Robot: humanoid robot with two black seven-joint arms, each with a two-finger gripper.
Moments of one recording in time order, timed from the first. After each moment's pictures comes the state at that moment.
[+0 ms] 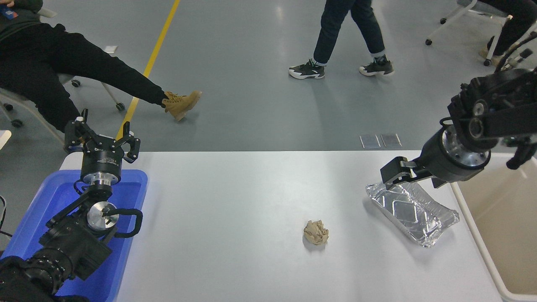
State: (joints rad) left arm -0.69 0.18 -0.83 -0.29 -0.15 -0.55 -0.64; right arm 2.15 -0.36 -1.40 1.58 -0.21 0.34 0.04
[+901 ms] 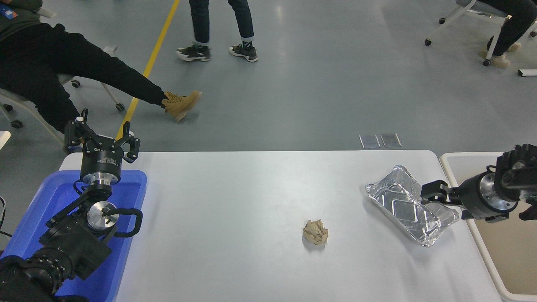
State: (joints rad) left arm -0.69 0.18 -0.83 -0.29 -0.15 -0.55 -0.64; right arm 1.56 -0.64 -1.13 1.31 -0.14 0.10 -0.04
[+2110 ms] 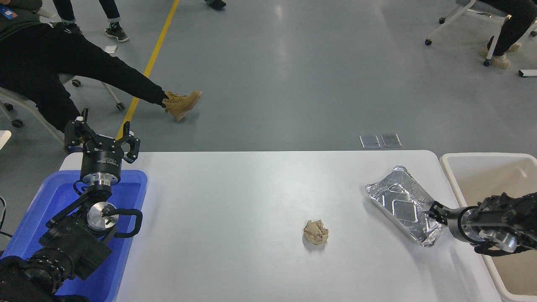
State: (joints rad) left arm -0.69 0.18 -0.83 -0.29 -0.15 -0.55 -0.64; right arm 1.13 -0.51 -0.93 0.96 -0.04 -0.09 -0.07
